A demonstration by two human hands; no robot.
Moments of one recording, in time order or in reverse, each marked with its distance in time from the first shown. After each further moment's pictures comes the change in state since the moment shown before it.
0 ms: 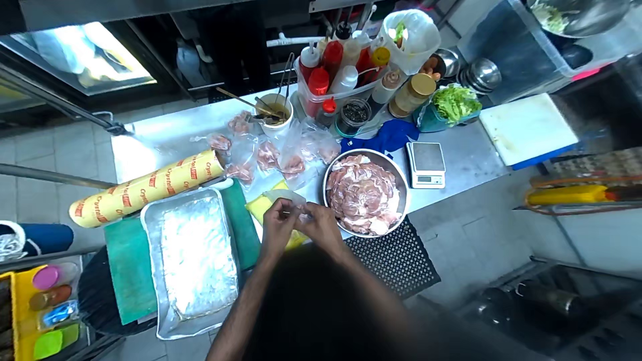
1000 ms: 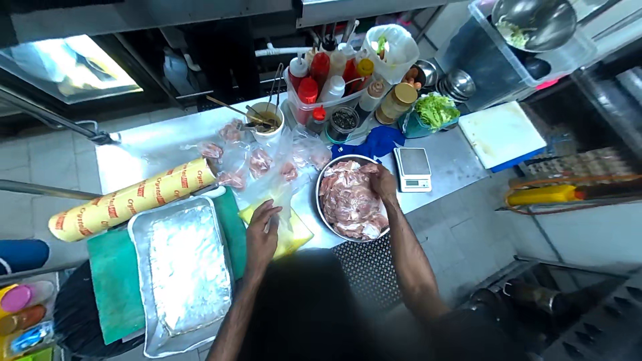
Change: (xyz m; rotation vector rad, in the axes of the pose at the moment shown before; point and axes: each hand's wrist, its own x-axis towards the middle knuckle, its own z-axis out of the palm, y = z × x) left_hand -0.006 -0.017 -0.032 0.404 0.041 0.177; right_hand 0.054 0.186 -0.160 -0.323 0.351 0.497
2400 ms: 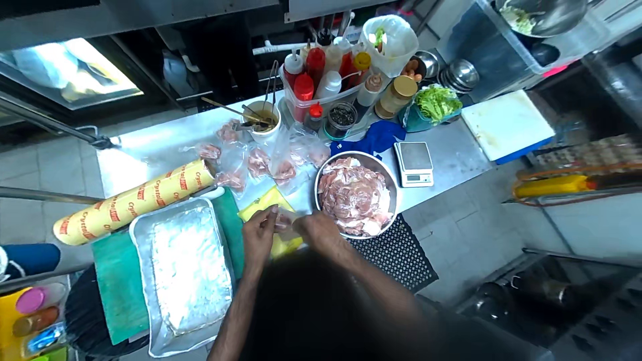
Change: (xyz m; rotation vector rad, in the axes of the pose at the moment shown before) left_hand 0.007 0.018 0.007 -0.241 0.026 -0.182; right_hand -0.175 -0.167 0.024 -0.274 -0.679 -0.532
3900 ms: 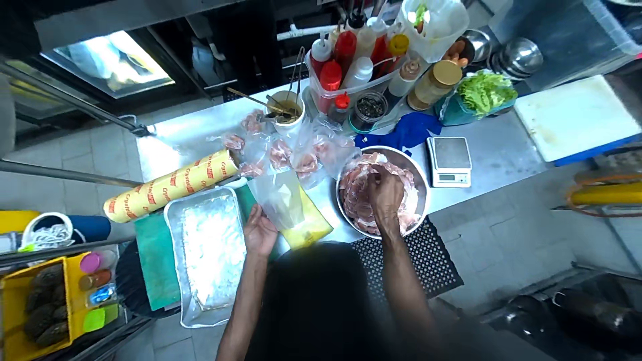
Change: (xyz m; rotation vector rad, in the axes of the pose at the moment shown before) left_hand 0.007 -0.055 -0.049 -1.306 0.089 -0.260; right_hand 0.035 0.108 -0.024 0.104 0.867 0.416
